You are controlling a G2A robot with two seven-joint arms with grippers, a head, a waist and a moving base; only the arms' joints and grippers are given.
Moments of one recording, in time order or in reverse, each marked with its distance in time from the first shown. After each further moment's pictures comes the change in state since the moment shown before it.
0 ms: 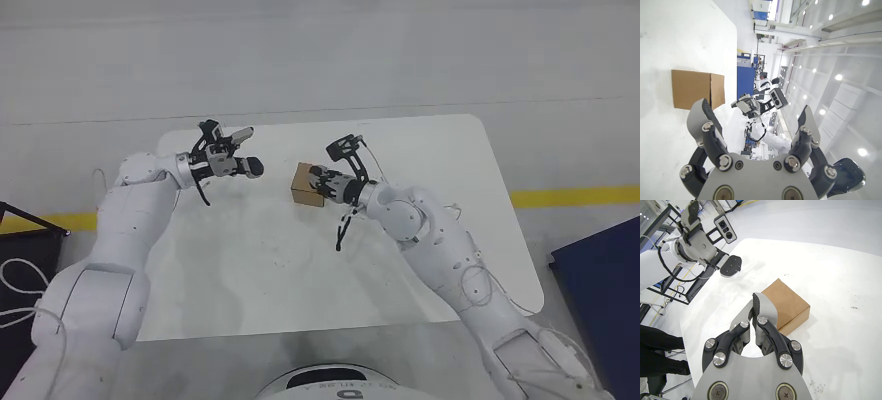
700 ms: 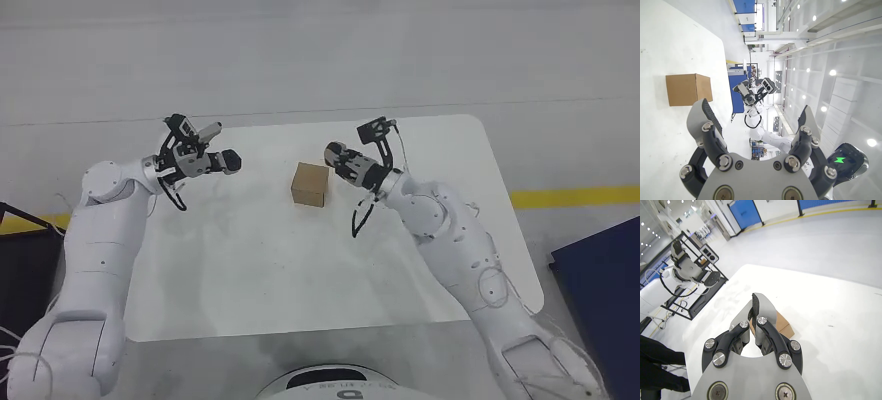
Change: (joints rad) left arm 0.277 0.129 -0.197 -0.531 -0.013 0.124 0.073; right arm -0.106 0.043 0.189 -0.144 -0.001 -0.085 -0.117
